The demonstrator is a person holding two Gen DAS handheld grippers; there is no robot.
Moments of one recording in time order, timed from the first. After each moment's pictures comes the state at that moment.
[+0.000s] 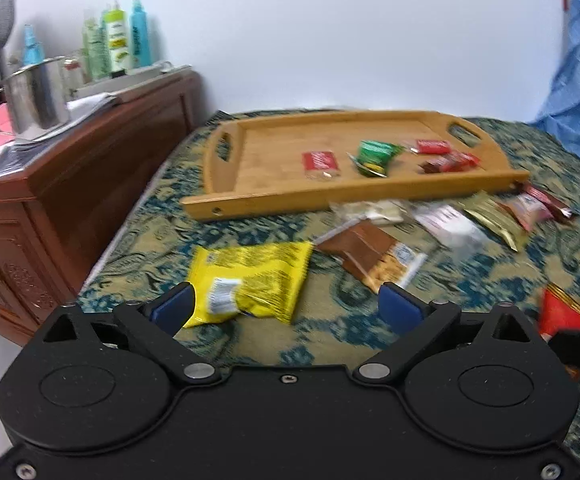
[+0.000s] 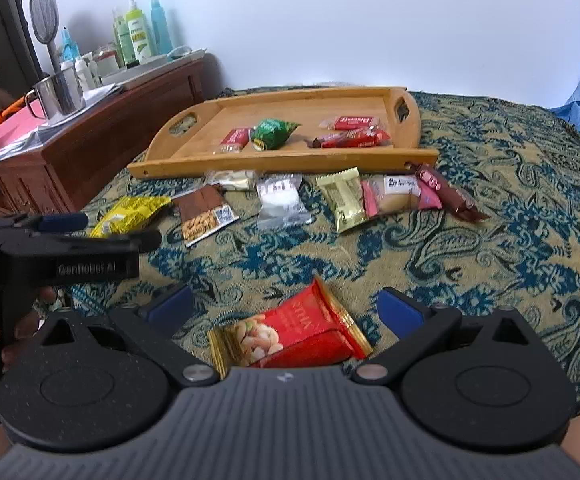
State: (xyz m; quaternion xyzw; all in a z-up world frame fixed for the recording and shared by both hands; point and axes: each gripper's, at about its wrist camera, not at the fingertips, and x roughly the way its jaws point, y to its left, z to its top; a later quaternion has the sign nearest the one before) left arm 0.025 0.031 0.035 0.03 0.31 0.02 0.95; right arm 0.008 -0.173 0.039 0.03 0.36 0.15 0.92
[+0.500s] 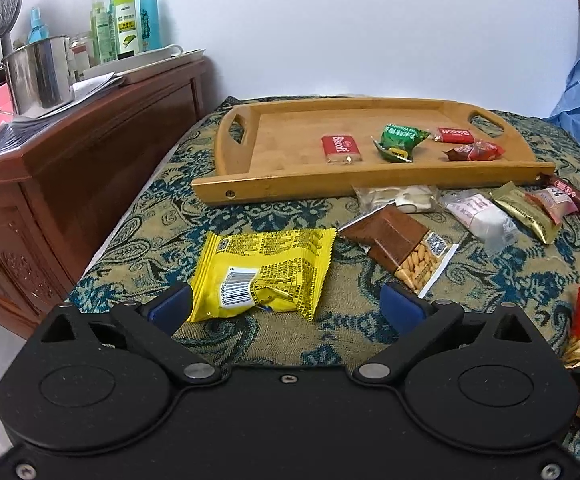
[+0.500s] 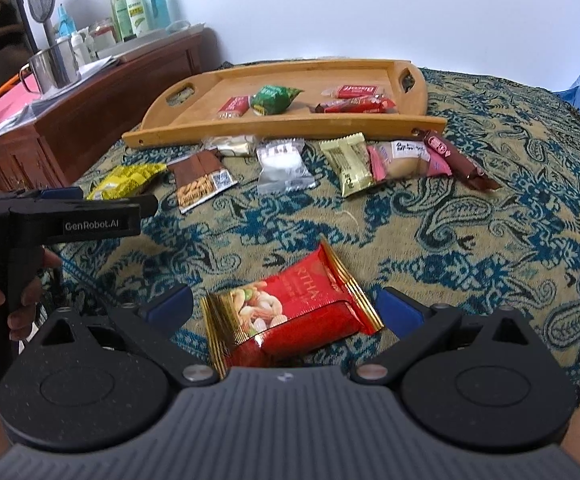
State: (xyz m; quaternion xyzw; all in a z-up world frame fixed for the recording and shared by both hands) left arm 0.041 0.042 0.015 0.02 0.33 0.03 0.94; right arm 0.009 -0.167 0.020 0.02 0.39 0.15 0.91
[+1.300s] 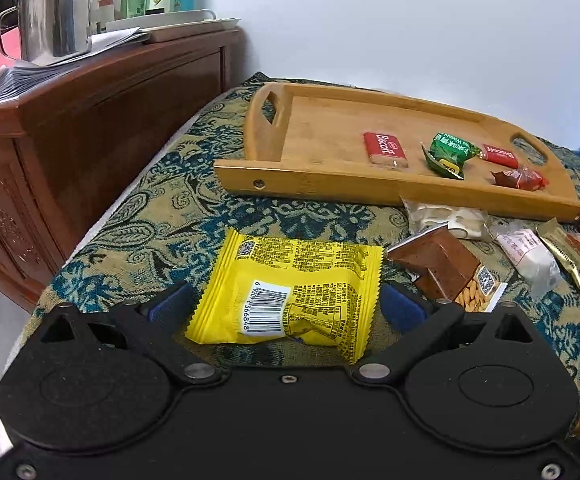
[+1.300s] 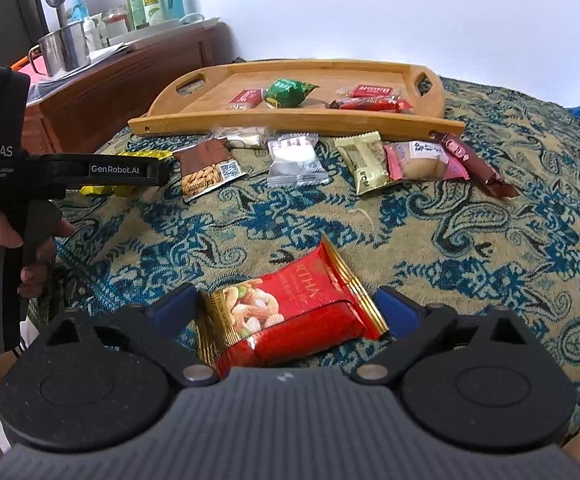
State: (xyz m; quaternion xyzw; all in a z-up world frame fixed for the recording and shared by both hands) left arm 0.074 0.068 0.002 -0.05 0.35 0.05 0.93; right arm 0.011 -0.158 0.009 -0.01 0.37 0.16 0.91
